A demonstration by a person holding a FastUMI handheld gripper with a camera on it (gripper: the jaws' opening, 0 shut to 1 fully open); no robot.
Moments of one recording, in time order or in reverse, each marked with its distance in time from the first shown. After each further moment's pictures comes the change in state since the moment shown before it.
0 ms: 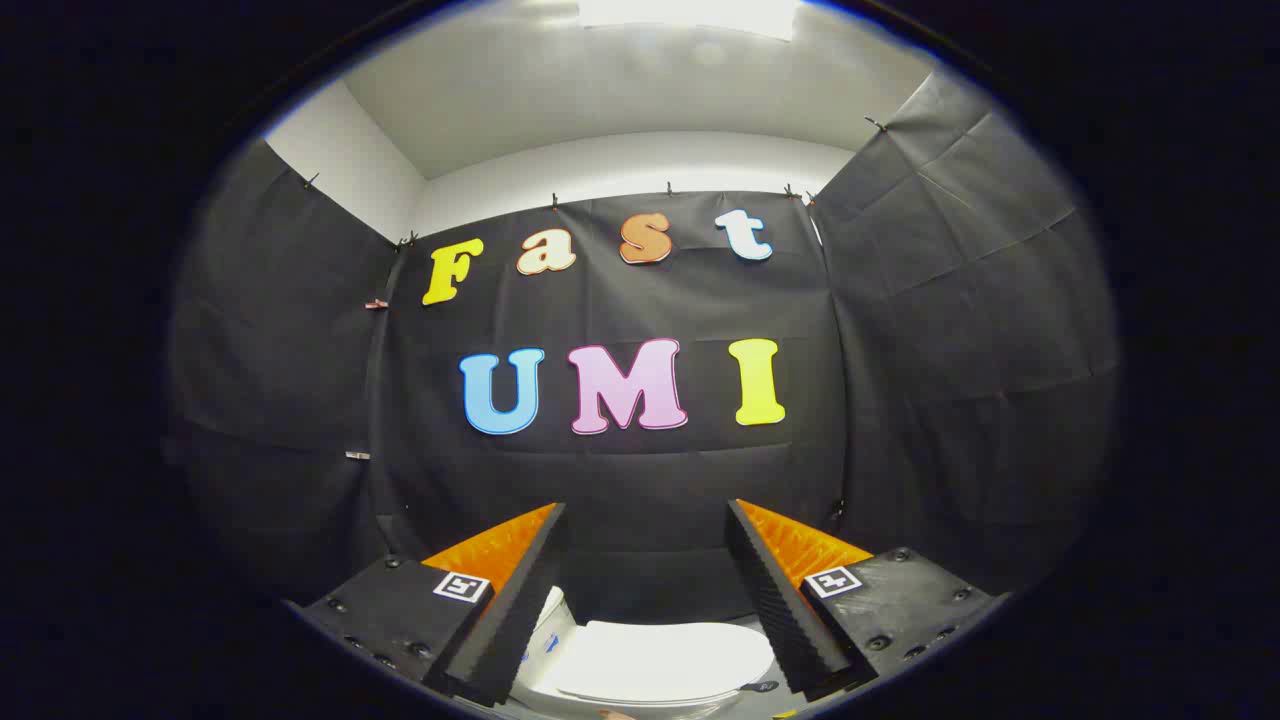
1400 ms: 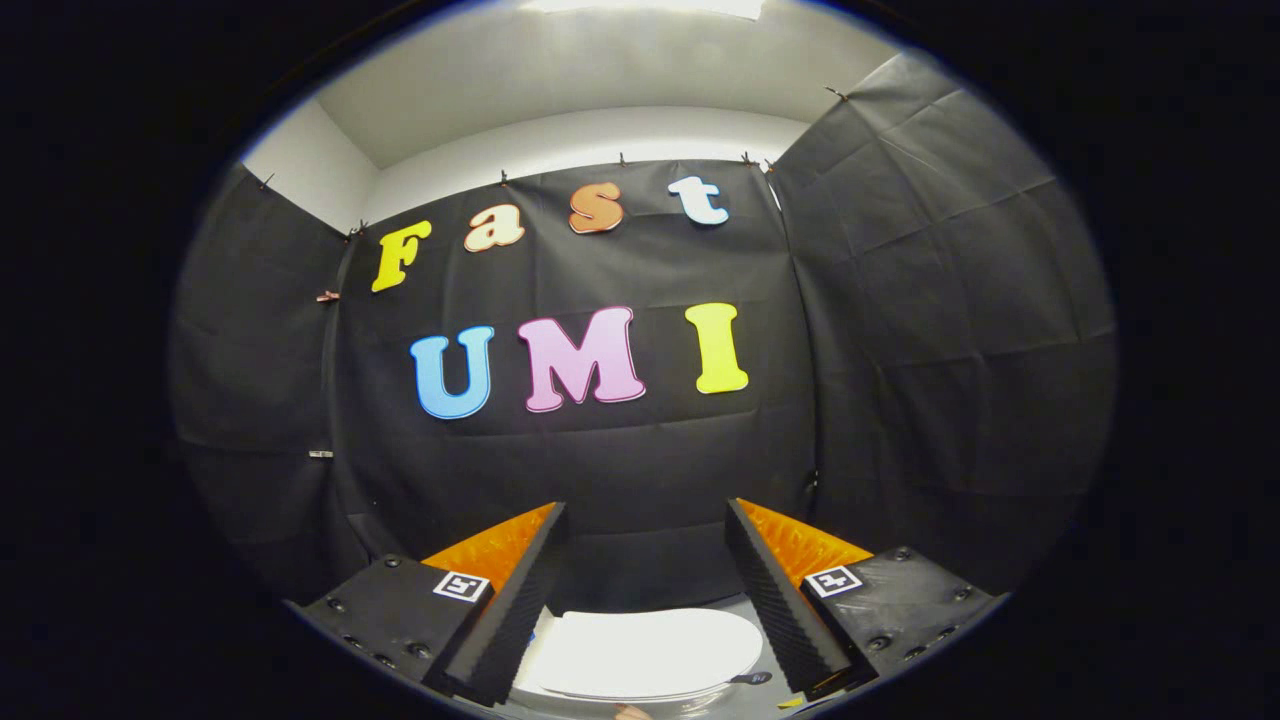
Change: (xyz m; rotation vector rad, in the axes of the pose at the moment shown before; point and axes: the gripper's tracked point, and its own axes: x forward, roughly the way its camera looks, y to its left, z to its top) arm 0.045 -0.057 -0.042 0.060 0.079 -0.111
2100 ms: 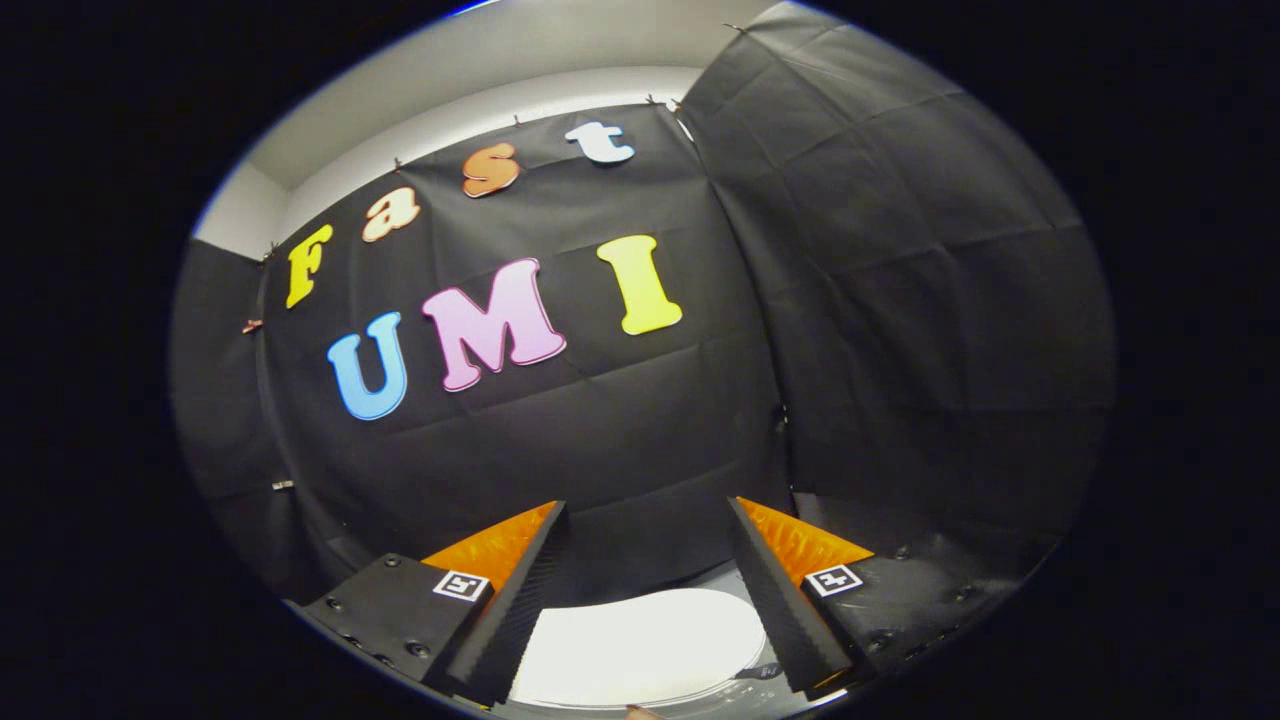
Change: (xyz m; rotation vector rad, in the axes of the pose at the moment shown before) arm 0.092 -0.109 -0.087 0.200 0.126 -0.136
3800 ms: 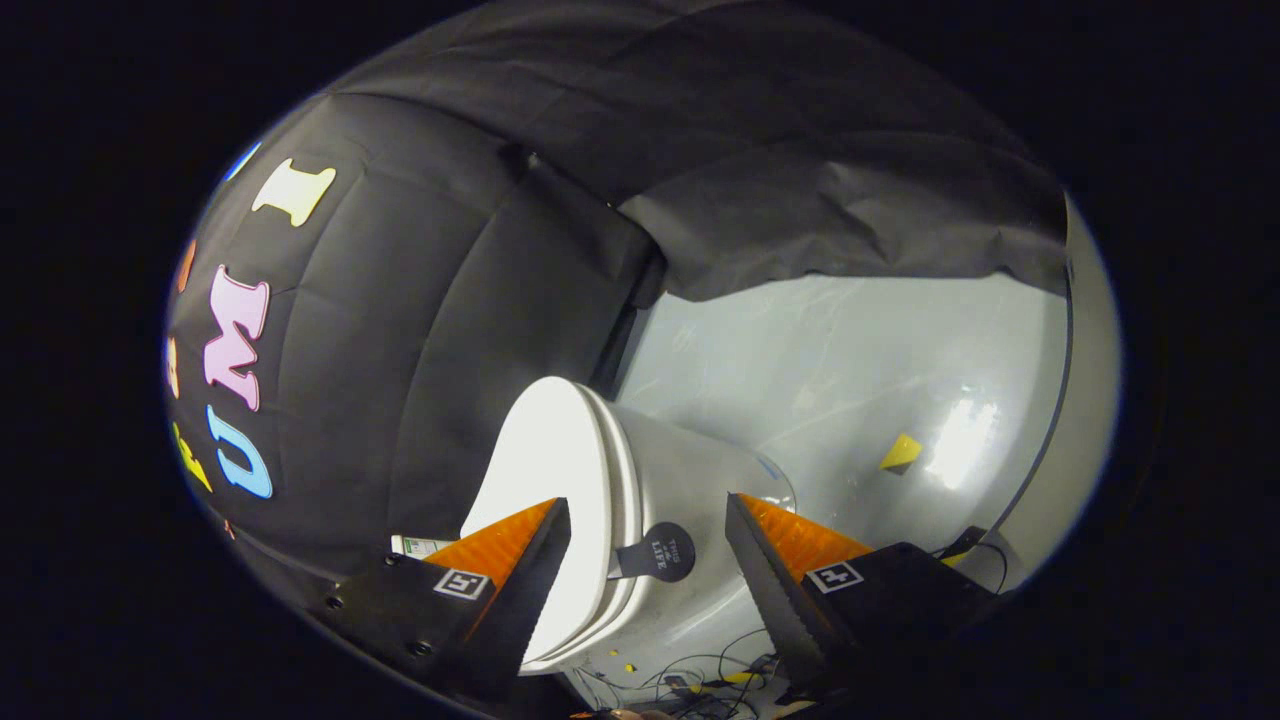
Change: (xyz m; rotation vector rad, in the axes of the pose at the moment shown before) arm 0.052 -0.235 -0.380 0.713 0.616 -0.297
